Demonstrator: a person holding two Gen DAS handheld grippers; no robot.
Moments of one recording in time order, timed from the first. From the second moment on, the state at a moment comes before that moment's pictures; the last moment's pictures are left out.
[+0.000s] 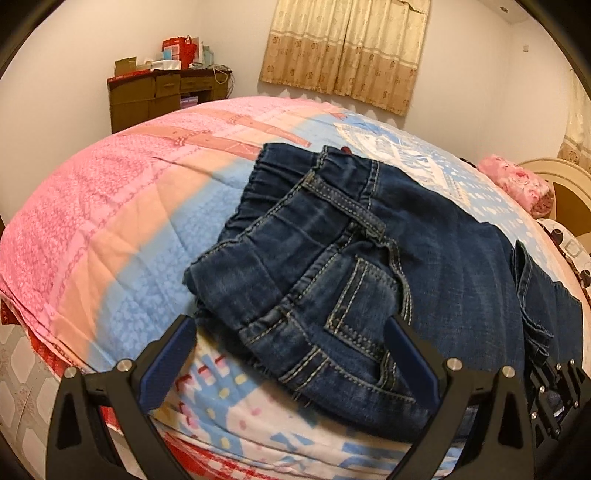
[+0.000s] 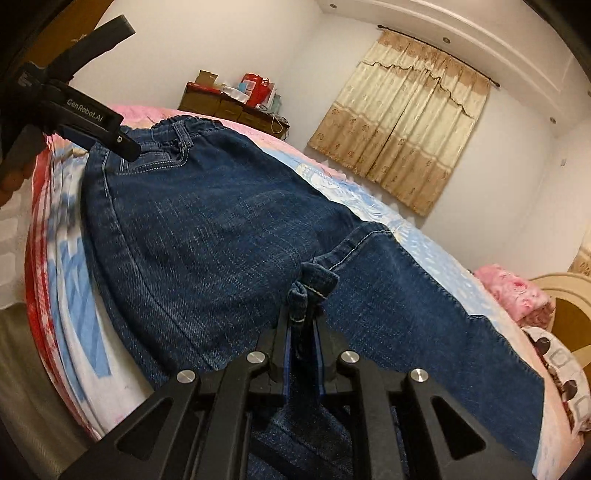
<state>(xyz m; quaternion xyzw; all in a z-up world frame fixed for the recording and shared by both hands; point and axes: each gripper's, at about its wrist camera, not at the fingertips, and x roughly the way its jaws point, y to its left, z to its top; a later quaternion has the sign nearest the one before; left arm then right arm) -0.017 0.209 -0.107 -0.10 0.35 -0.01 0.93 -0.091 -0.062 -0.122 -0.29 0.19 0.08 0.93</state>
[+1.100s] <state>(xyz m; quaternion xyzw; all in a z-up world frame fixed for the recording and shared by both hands) -0.007 0.224 -0.128 -0.28 0.29 -0.03 0.91 -0.127 -0.144 -0.086 0.02 0.20 0.14 0.97</state>
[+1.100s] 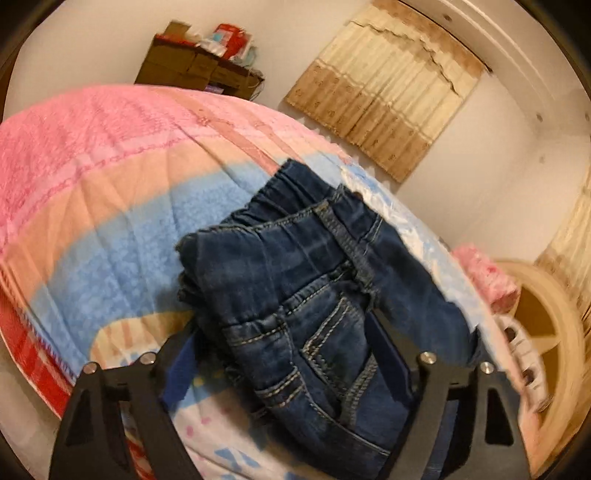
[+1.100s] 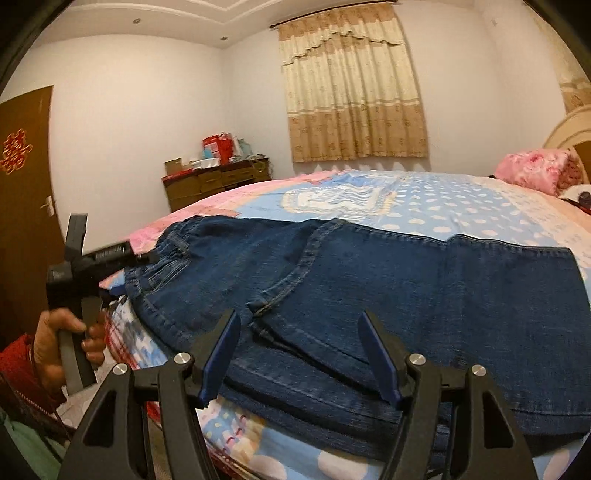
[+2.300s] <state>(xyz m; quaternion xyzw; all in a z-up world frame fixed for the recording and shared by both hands) -0.015 0.223 -0.112 -0.28 0.27 0.00 0.92 -0.152 -0.339 -0.185 0.66 0.19 0.16 0.71</state>
